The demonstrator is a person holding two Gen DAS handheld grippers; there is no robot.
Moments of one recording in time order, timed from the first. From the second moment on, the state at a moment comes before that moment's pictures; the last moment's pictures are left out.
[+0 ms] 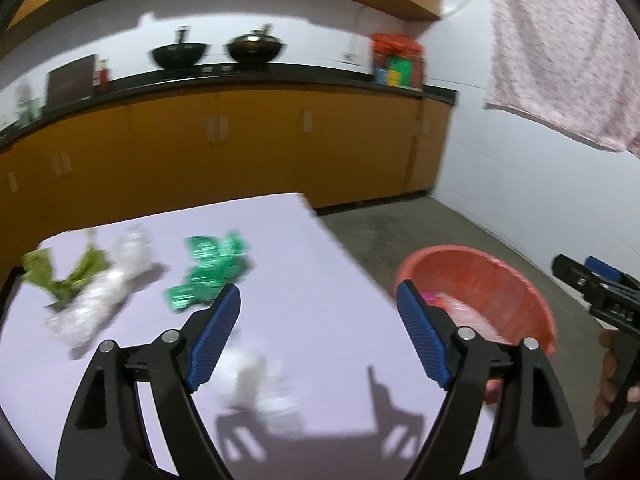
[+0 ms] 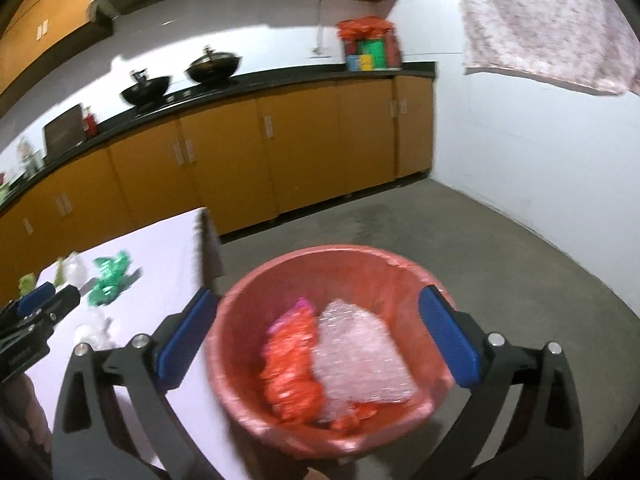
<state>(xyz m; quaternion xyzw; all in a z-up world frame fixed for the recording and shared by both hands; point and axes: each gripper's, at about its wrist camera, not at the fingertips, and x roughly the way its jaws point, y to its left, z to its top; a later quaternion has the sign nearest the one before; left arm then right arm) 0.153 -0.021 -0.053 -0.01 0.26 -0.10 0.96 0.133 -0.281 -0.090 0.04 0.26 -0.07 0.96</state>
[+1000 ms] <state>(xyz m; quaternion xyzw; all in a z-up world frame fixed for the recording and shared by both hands) 0.118 0.228 -0.102 -0.04 0.27 0.21 0.94 0.189 -0.054 -0.145 -0.04 0.33 0.16 0.93</state>
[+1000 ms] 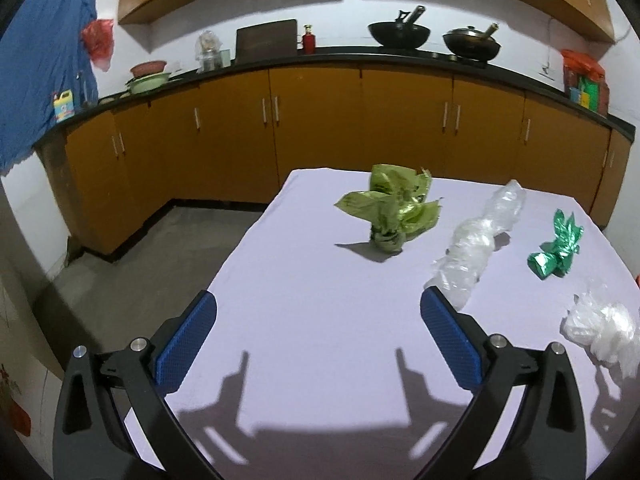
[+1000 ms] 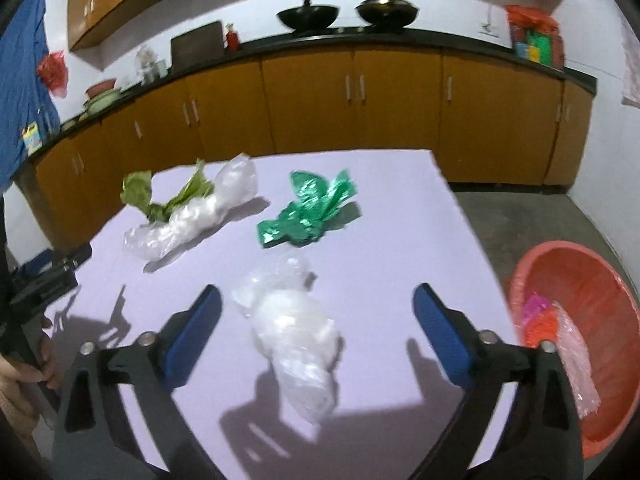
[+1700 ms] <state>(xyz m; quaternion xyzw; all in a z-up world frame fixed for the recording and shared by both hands) 0.147 0.201 -0.098 -0.01 0.28 0.13 0.95 0.211 -0.029 -0.179 -0.09 0.37 0.16 0.91</state>
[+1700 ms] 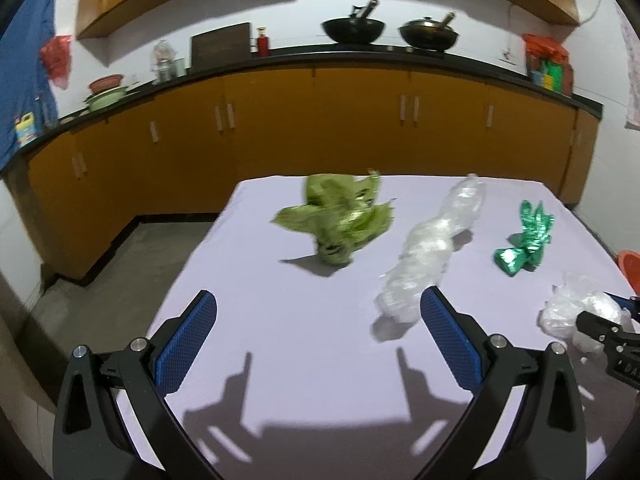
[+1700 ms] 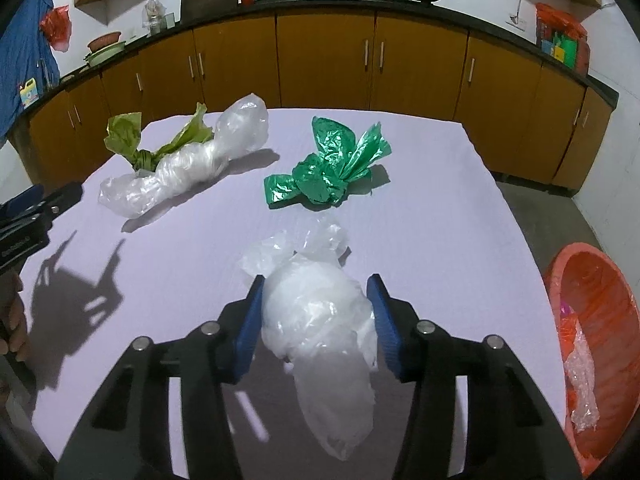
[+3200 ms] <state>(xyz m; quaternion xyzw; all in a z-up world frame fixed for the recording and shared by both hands) 0.237 0.144 -0.100 -0.04 0.39 0.01 0.92 0.185 -0.130 -0.140 0.03 0.36 0.10 0.93</state>
